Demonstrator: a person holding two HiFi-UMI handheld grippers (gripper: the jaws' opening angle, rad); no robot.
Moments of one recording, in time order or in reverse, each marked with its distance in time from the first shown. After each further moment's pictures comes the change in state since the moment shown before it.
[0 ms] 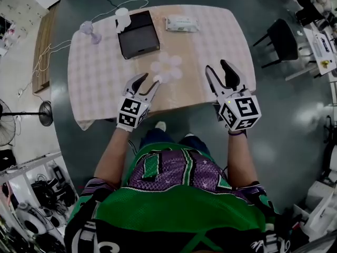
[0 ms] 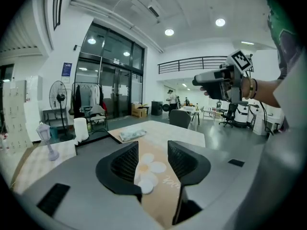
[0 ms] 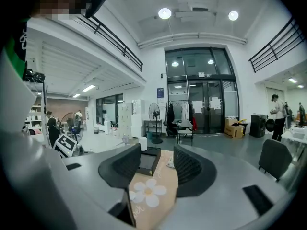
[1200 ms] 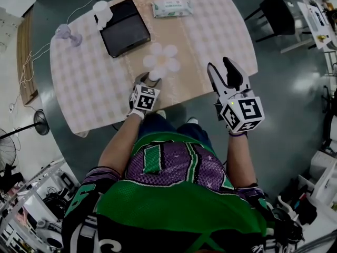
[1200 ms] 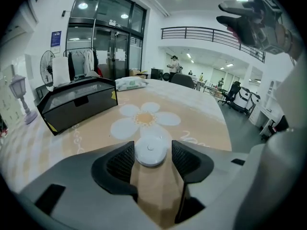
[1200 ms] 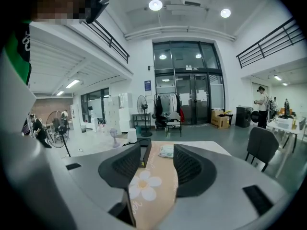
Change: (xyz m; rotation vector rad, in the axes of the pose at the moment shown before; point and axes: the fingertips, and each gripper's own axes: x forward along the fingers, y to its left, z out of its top) left arm 0.125 0.030 -0.182 -0.031 0.397 -0.045; right arm 0.033 -0.012 -0.051 0.081 0.088 -0.156
